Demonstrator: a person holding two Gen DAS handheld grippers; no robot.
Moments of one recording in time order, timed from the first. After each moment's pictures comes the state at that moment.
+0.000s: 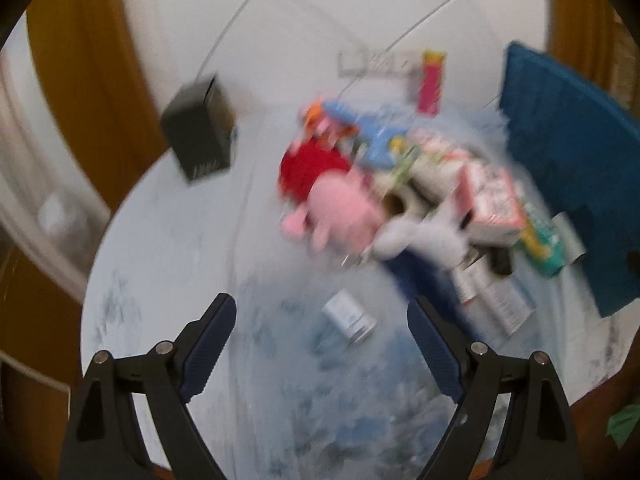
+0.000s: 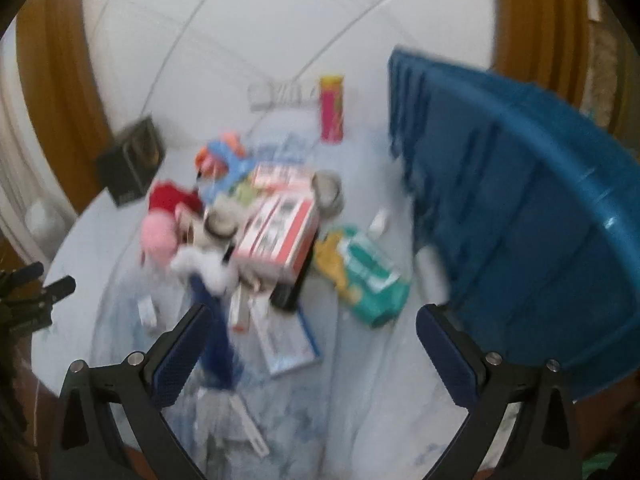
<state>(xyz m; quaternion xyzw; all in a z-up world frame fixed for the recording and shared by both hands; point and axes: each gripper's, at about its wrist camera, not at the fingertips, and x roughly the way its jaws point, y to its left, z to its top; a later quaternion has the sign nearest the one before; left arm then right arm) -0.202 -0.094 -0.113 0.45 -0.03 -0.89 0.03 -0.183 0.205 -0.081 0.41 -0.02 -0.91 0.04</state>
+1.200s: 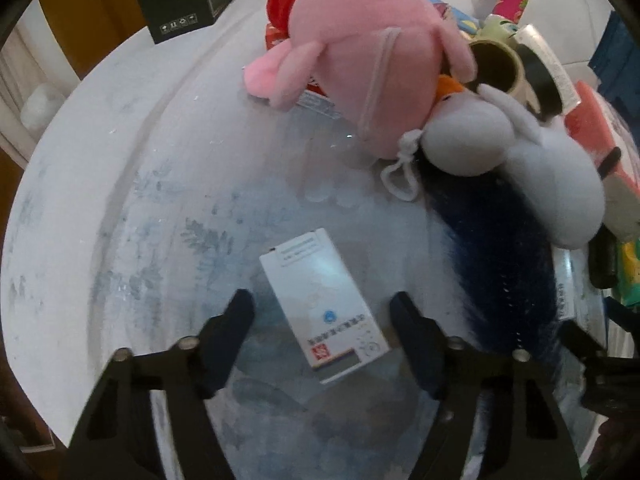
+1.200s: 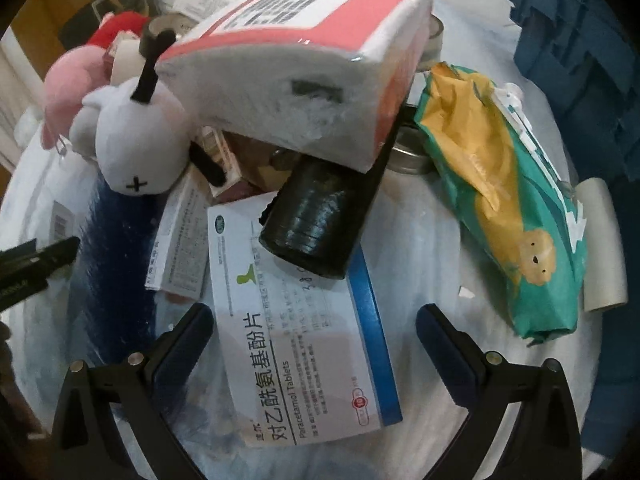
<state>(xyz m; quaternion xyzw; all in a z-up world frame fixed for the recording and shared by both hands) -0.271 -0.071 -0.264 0.56 0.06 -0.82 0.08 -0.292 0.160 -0.281 0.57 0.05 -0.81 0.09</state>
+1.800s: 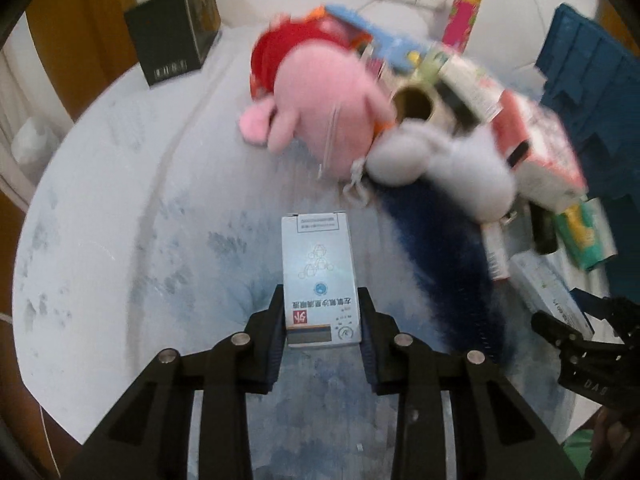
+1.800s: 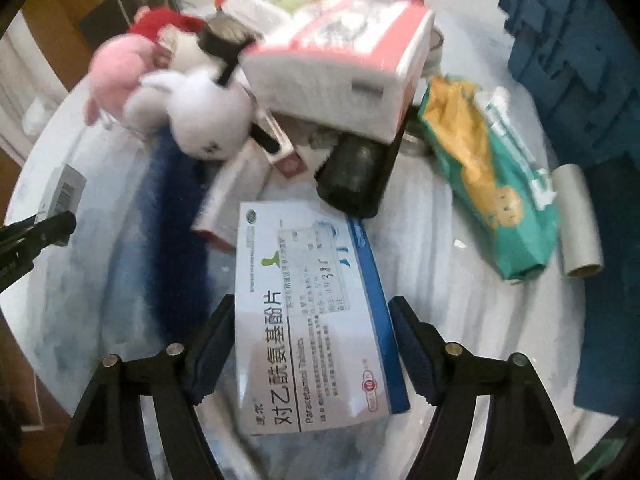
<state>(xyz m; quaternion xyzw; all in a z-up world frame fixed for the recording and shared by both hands) -0.221 -0.061 -0.196 0.51 0.04 -0.86 0.02 -0.240 0.160 -0.227 0.56 0.04 -0.82 0.10</state>
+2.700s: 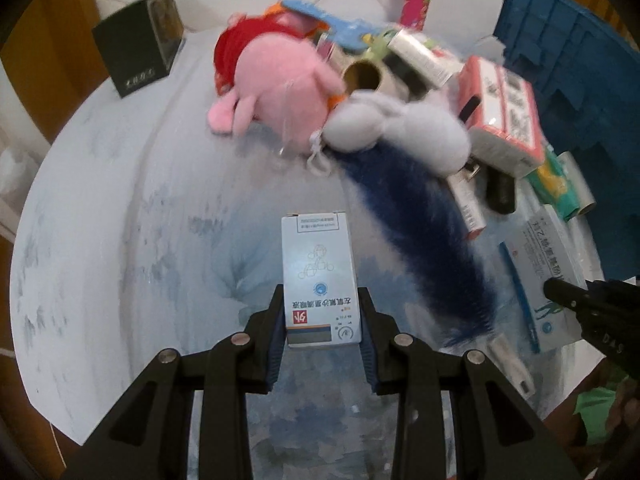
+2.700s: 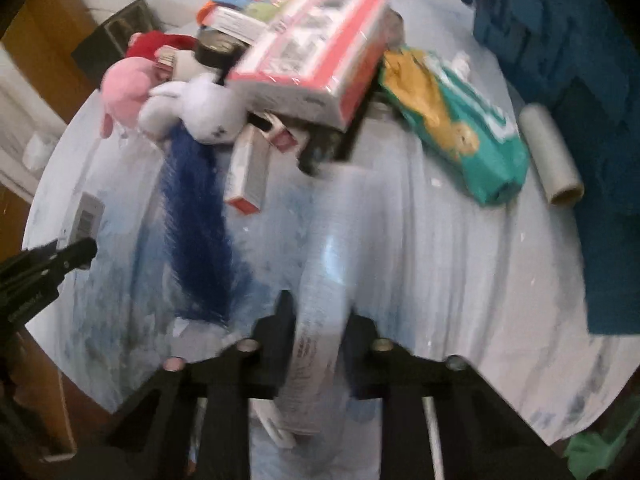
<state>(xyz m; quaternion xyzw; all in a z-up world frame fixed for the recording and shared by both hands) -0.222 -0.063 -0.212 0.53 0.01 -0.85 -0.03 -0.227 0.164 -0.233 0.57 -0.01 -0.82 0.08</state>
